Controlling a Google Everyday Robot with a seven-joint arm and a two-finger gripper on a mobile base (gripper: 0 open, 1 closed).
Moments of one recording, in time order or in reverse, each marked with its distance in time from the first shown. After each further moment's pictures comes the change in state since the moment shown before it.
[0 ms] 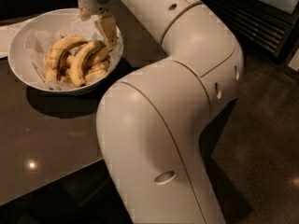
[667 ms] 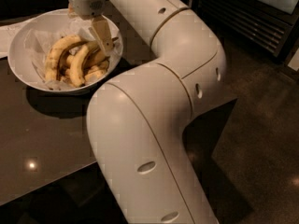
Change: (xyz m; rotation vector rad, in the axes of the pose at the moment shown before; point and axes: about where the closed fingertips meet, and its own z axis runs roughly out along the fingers) arm -0.023 -0.009 0.018 -0.030 -0.074 -0.007
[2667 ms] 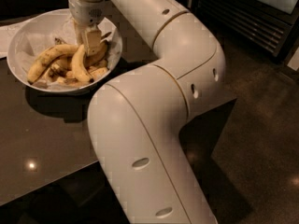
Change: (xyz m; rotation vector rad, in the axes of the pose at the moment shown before) arm -0.018 0.004 0.019 -0.030 -0.140 0.059
